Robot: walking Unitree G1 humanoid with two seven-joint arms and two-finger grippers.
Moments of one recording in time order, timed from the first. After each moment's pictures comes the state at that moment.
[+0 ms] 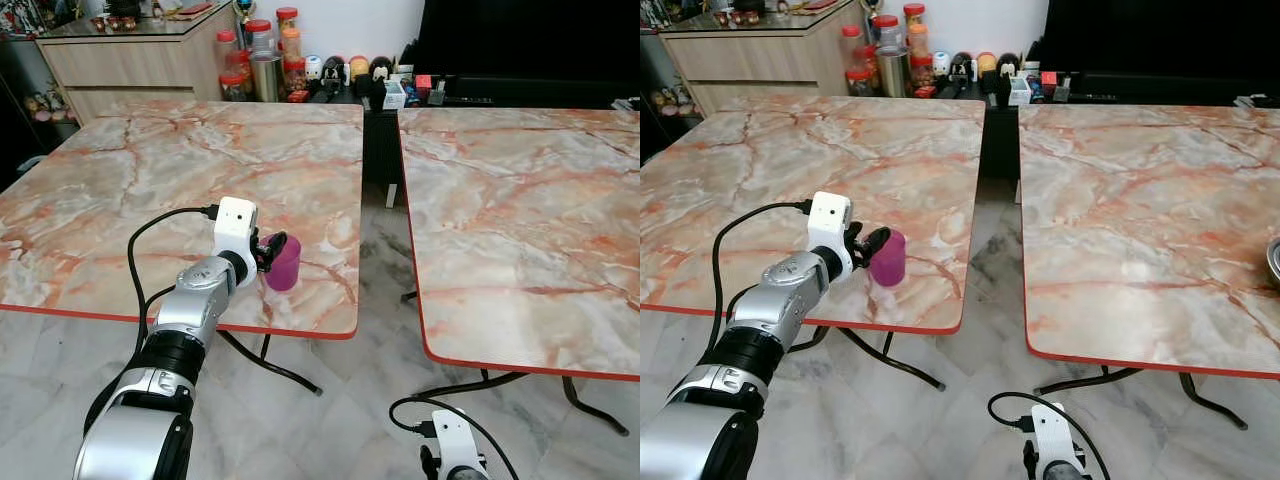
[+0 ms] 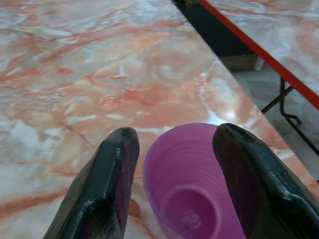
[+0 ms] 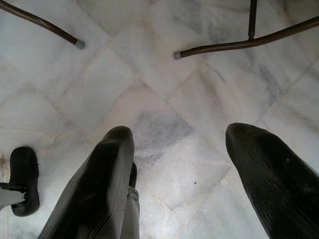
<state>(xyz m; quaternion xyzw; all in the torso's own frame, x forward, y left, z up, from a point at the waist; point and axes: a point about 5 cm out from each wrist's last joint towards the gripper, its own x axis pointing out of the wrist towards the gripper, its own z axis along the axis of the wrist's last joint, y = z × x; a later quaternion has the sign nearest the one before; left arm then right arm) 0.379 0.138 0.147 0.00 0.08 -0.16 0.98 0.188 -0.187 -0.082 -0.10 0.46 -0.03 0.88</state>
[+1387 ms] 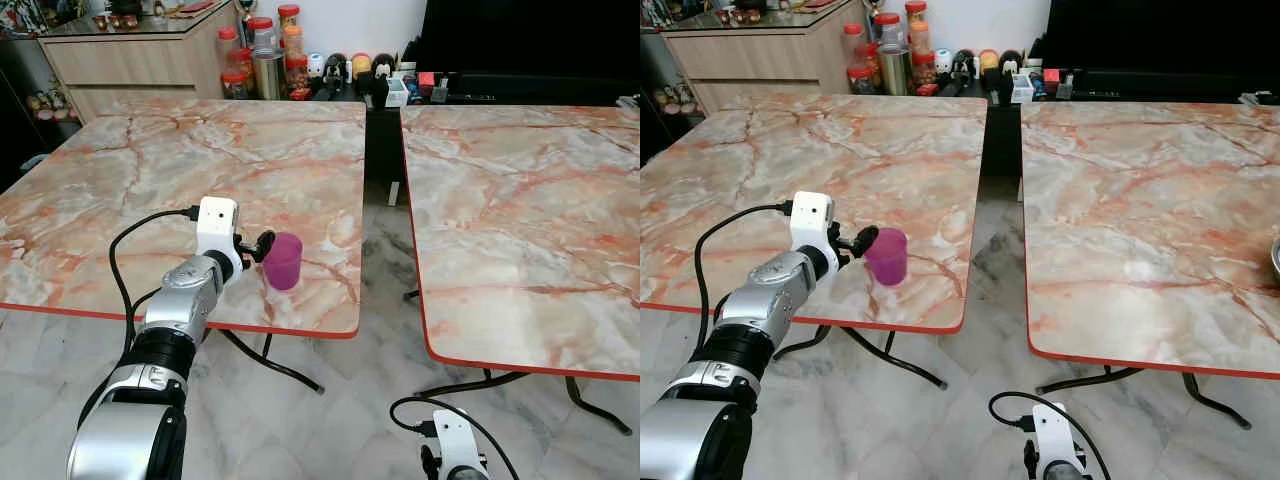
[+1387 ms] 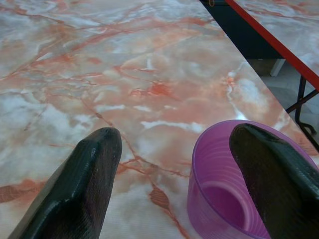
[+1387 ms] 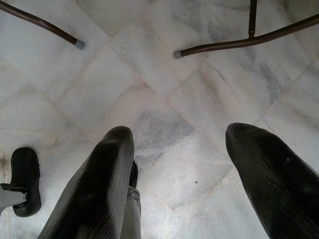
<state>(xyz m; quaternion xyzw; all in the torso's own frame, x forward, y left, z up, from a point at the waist) 0.381 0.155 0.146 -0.02 0.09 -0.13 0.99 0.188 -0.187 -0.082 -0.09 0.46 -0.03 0.88</state>
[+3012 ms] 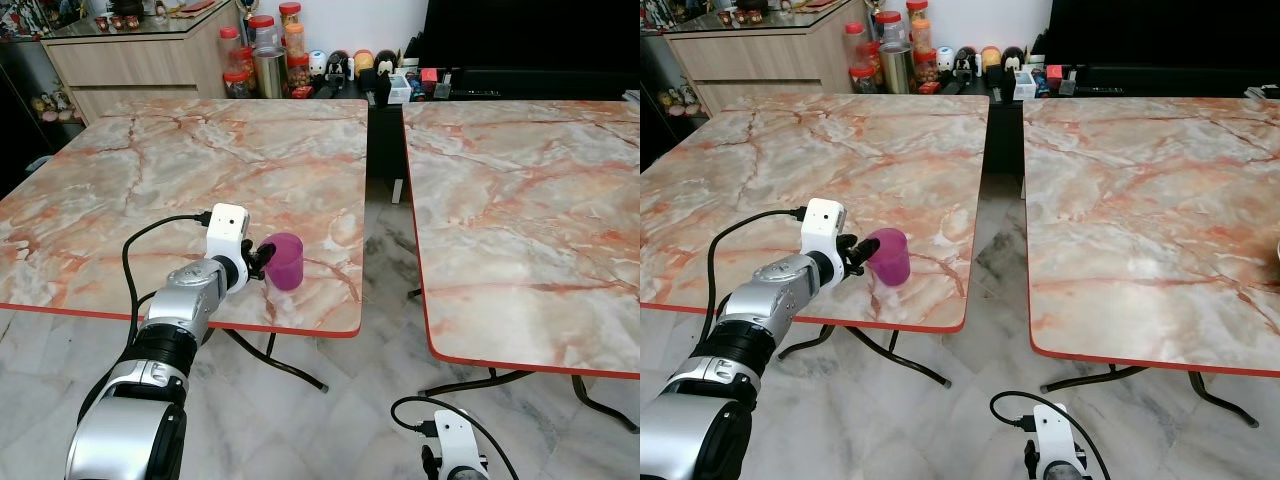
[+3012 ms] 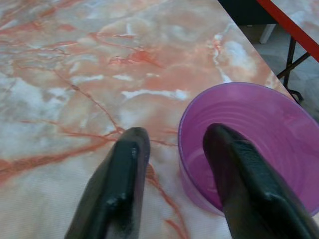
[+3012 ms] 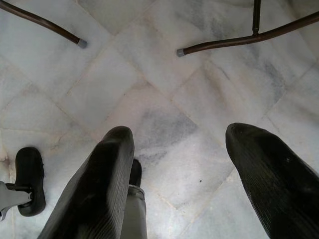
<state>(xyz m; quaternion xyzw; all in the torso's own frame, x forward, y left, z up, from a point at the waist) 0.380 0.147 0.139 -0.01 0.15 -0.18 0.97 0.187 -0.187 -0.082 -0.09 0.46 -0.04 0.88</state>
